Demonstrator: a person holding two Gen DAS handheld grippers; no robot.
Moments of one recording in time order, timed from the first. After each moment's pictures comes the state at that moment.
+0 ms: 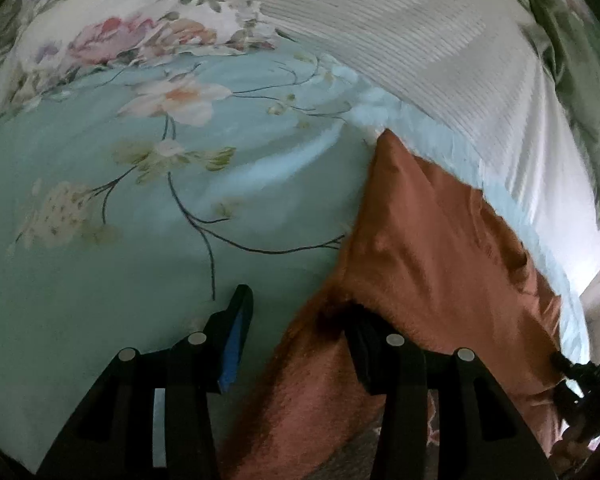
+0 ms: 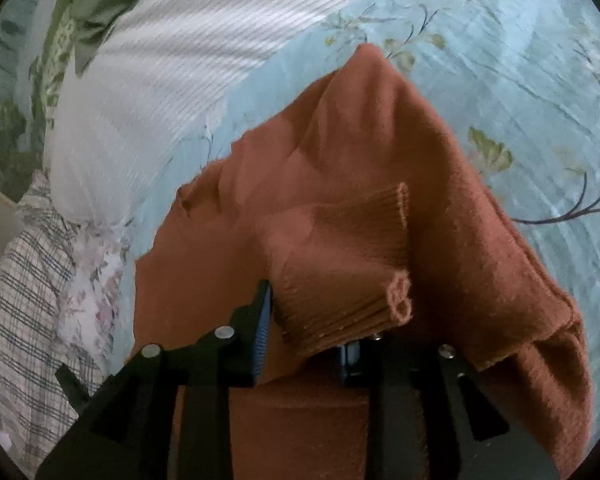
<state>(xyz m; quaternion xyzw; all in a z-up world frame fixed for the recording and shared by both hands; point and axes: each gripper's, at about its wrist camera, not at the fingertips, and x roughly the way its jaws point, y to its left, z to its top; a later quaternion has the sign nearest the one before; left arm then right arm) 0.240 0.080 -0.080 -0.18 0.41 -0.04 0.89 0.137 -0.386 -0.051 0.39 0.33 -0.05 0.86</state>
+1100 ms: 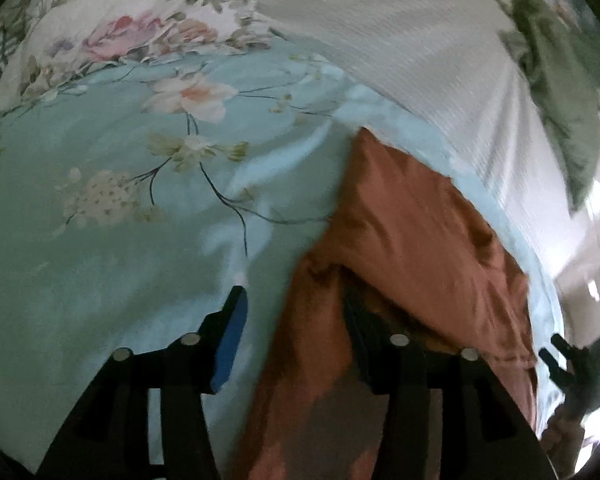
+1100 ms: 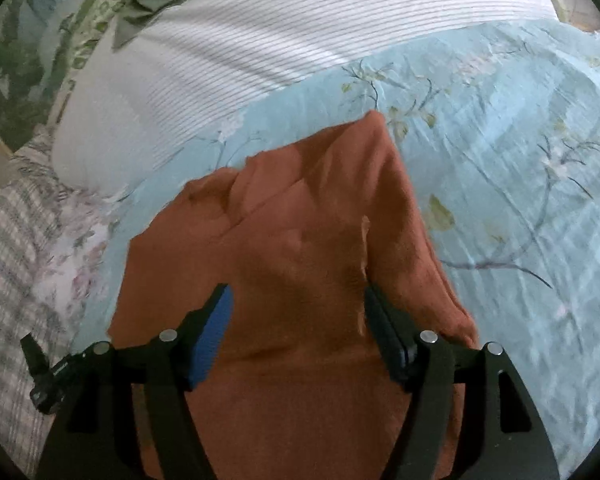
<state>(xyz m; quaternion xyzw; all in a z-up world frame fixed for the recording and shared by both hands) 0.198 0.103 -0.052 -0.18 0.43 -0.10 0.88 0.083 -0.396 -0.004 0.30 0.34 -0.06 0.89</state>
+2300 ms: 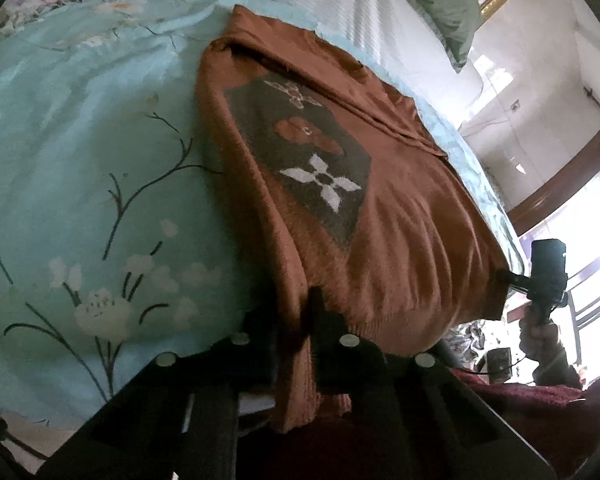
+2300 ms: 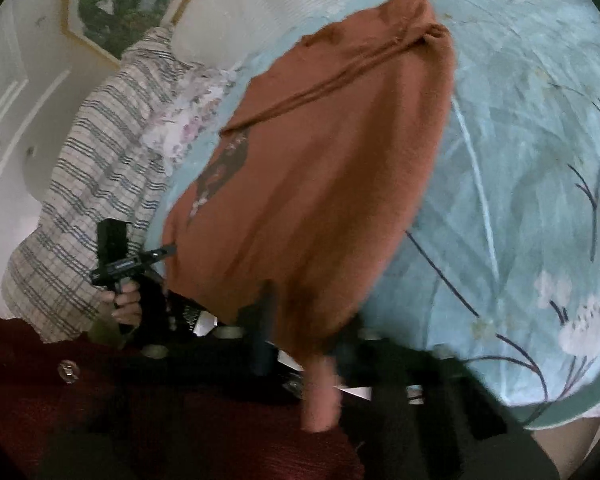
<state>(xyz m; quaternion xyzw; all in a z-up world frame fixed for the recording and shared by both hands) -0.003 0.114 -0.088 -0.11 0.49 -0.31 0.81 -0.130 -0.339 -0.068 0.29 0.40 0.16 0.85</state>
